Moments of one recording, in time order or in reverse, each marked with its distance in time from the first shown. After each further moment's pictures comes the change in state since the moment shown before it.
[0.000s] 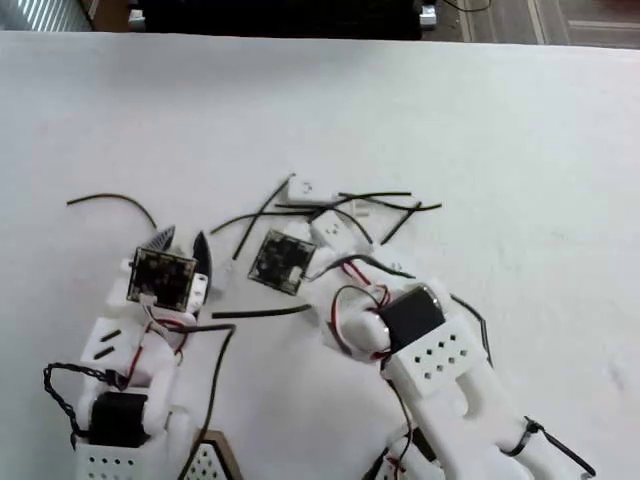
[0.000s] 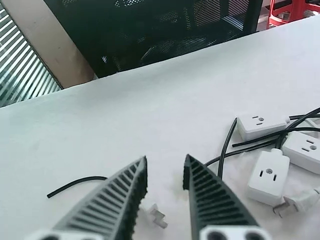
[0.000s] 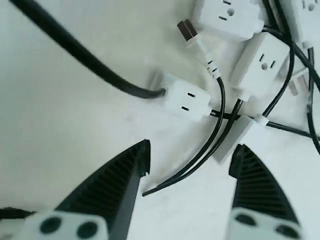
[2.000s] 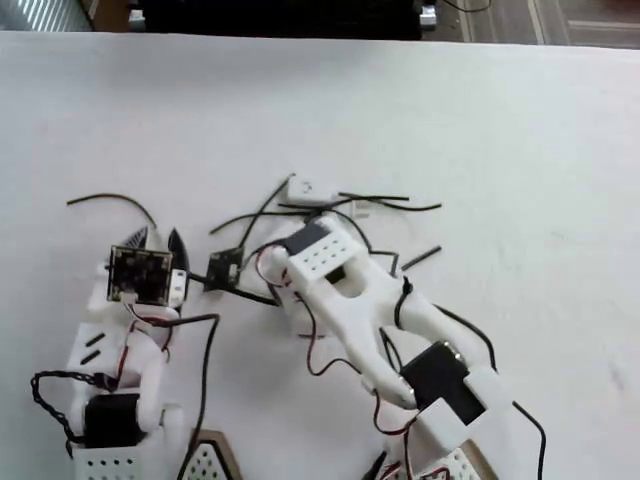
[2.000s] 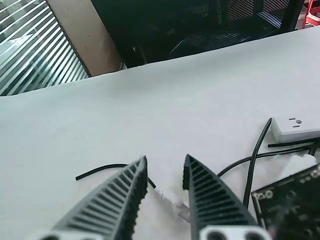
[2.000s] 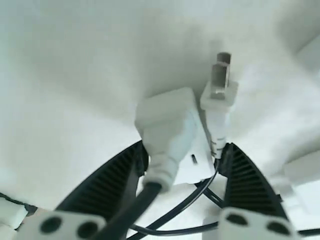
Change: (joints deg) left arm -6.8 -0.2 0.0 0.2 0.2; right arm -5.7 50.3 -19.3 -5.5 11.0
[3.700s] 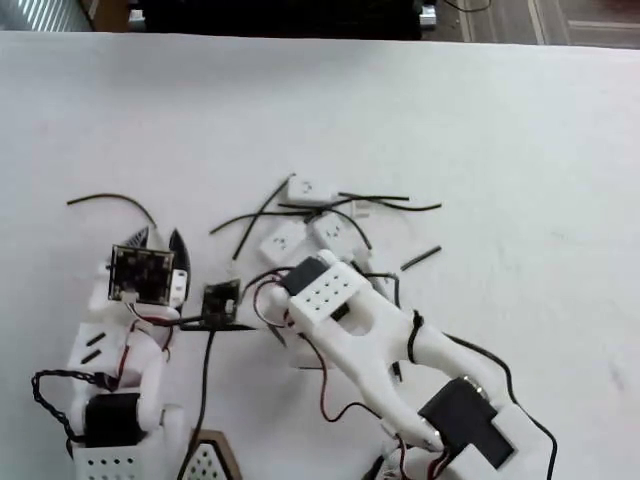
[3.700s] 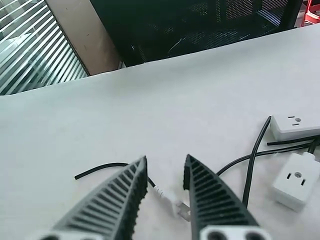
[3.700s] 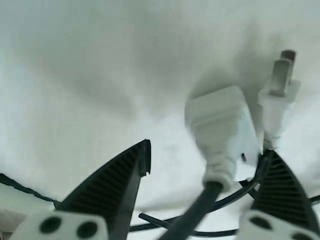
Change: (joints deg) left arm 0.0 0.2 0.0 0.0 -0.1; right arm -5.6 -11.3 12.4 -2.0 -3.3
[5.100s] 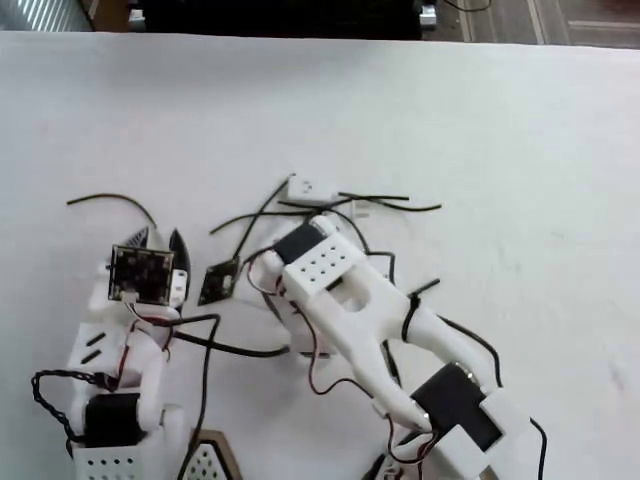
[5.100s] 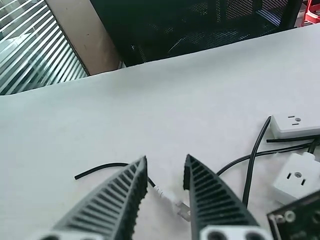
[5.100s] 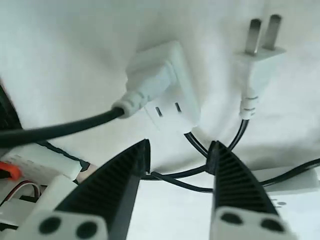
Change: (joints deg) left arm 0.0 0.0 0.0 0.0 0.0; right arm 2.2 4.2 -14.7 18.0 0.0
